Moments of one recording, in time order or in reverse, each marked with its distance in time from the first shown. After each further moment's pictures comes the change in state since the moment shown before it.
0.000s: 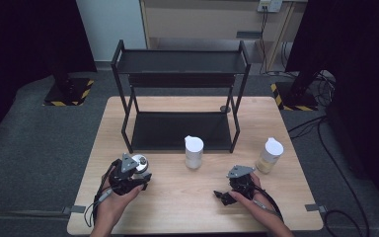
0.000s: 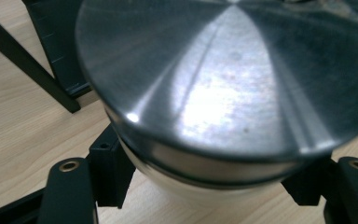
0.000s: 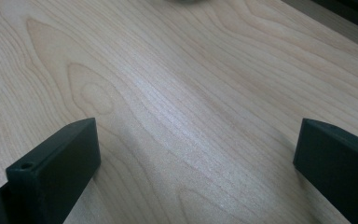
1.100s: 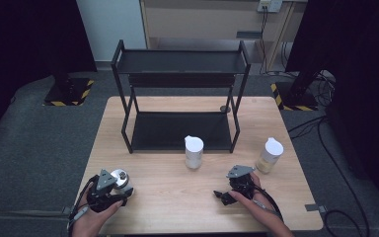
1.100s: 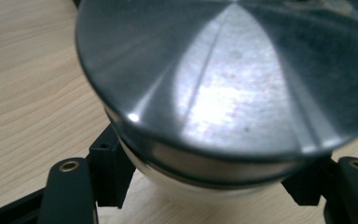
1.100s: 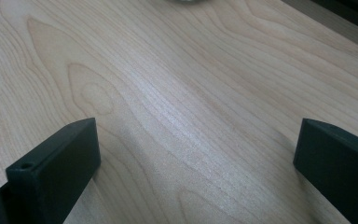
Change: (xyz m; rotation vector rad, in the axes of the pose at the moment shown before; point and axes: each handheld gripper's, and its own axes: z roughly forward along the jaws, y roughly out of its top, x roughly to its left) left arm 0.024 -0.056 -0.039 0.004 -0.017 -0.031; right arm -0.001 0.000 0.000 0.000 0.005 -0.005
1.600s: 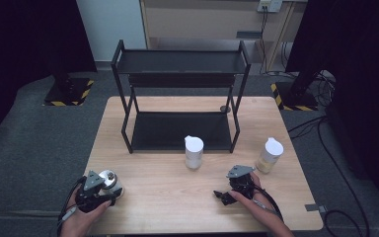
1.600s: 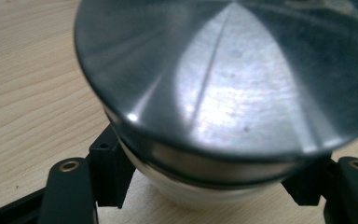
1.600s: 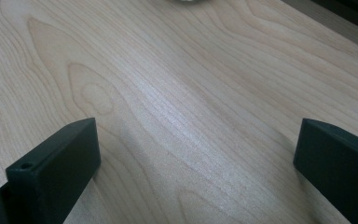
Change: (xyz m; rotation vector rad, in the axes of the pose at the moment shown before) left arm 0.028 -0.023 -0.004 0.006 0.027 -0.031; right arm -0.001 0.000 0.000 0.000 0.002 -0.002
